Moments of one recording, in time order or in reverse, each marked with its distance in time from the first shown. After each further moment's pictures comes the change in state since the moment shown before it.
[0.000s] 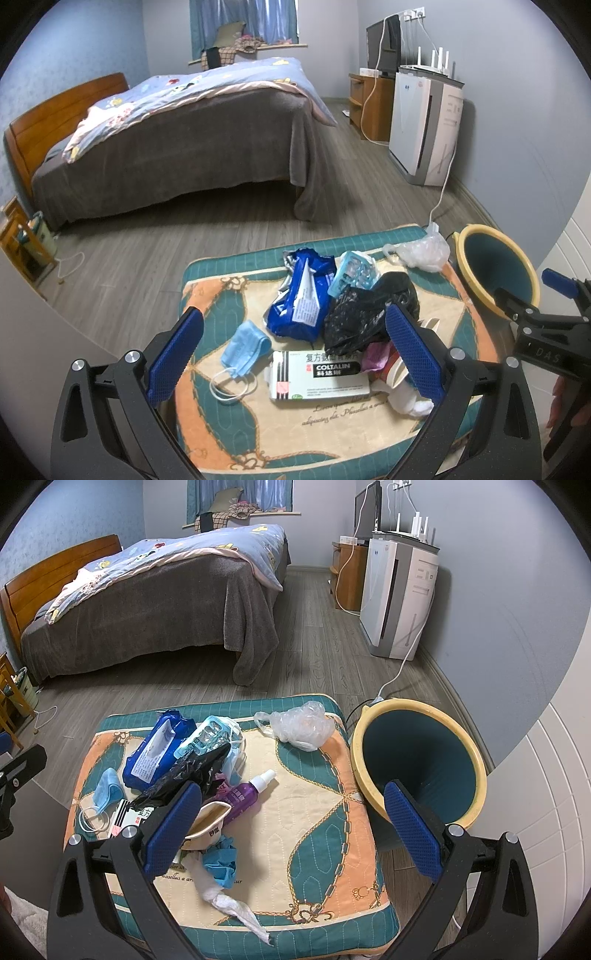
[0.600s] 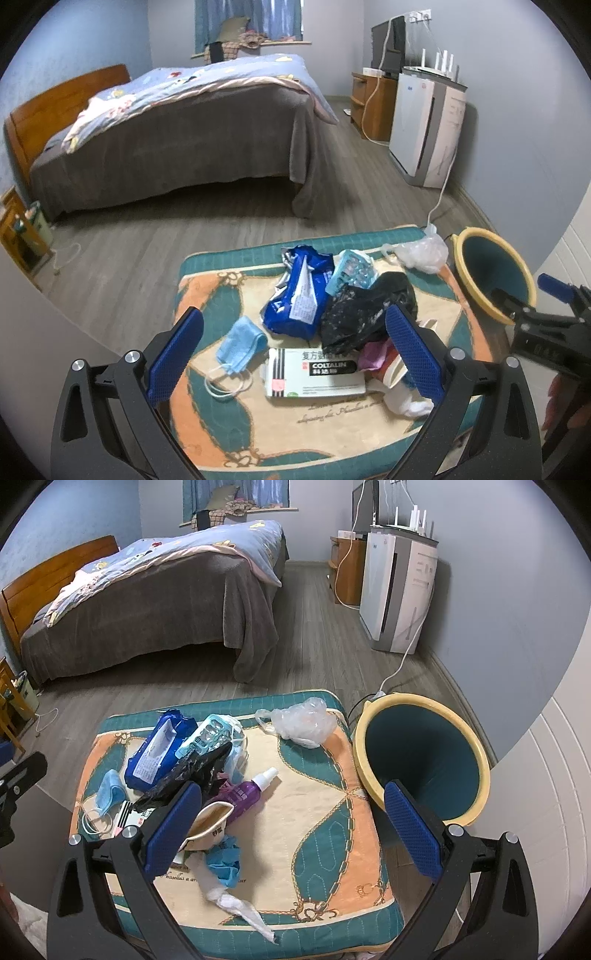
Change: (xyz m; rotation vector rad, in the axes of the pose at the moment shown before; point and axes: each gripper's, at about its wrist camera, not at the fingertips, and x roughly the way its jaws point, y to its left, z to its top) left arm 0.001 0.008 -0.002 -0.035 0.005 -0.018; right arm 0.007 -0.005 0.004 0.027 0.023 0.002
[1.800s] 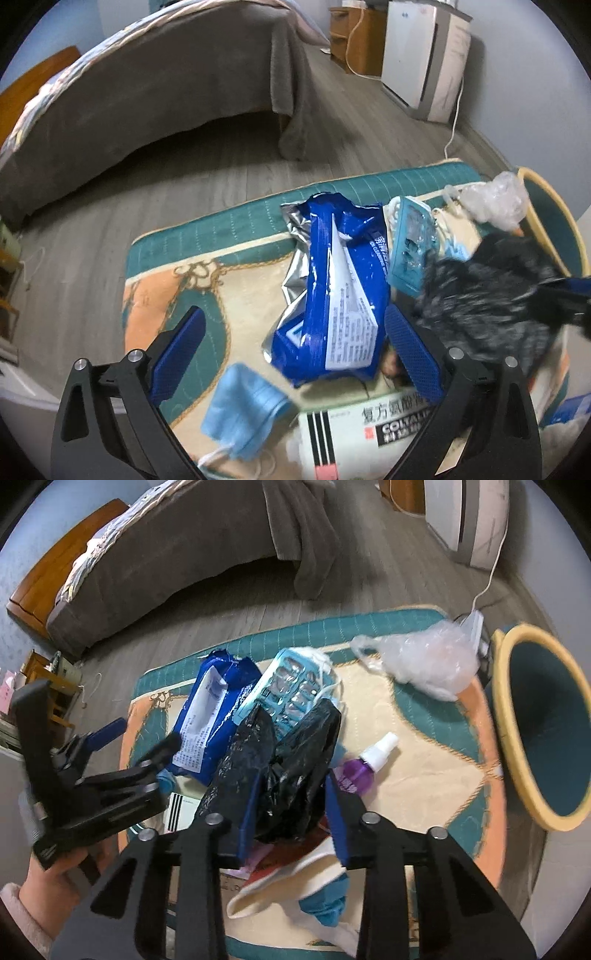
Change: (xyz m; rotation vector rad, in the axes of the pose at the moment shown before) left arm 0.182 0.021 0.003 0.126 0.233 -0.067; right arm 0.111 0.060 0.020 0.029 0.363 0.258
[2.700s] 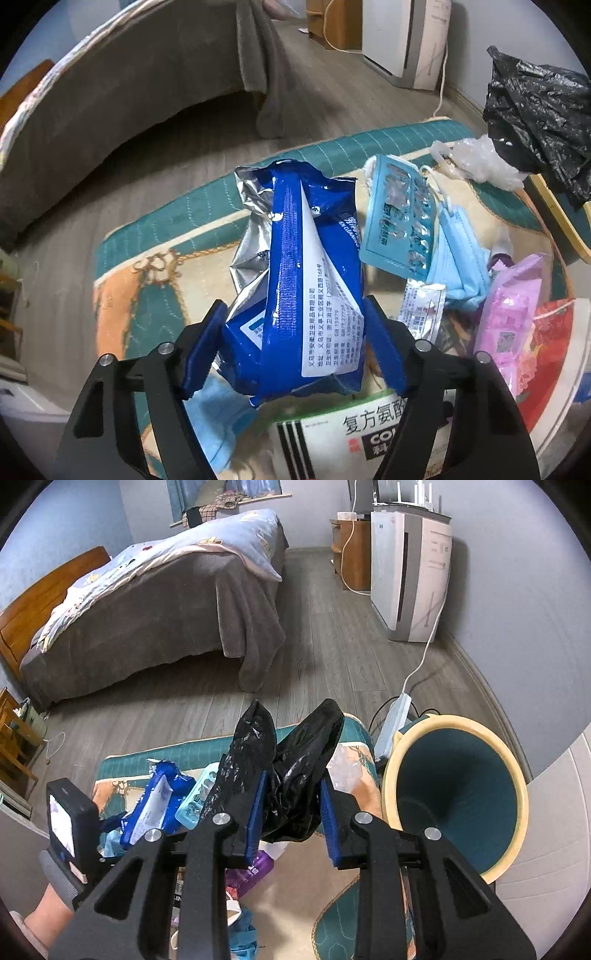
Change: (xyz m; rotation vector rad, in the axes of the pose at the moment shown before) left arm 0.017 -0.031 -0.008 0.081 0.074 0.001; right arm -0.068 -0.051 0.037 0.021 -0.303 -0.169
